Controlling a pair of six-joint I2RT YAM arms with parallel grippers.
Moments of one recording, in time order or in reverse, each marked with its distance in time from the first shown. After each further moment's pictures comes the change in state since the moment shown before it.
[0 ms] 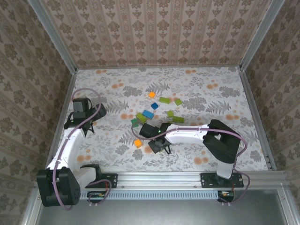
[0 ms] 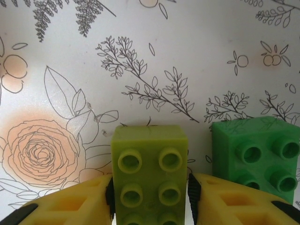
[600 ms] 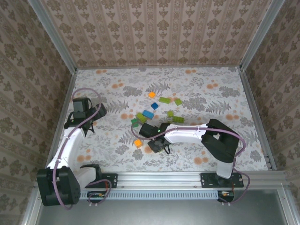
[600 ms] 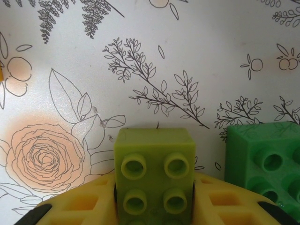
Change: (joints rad) left arm 0.000 0.007 0.001 0.007 0.004 0.000; right arm -0.003 0.015 0.008 0.002 -0.023 -0.007
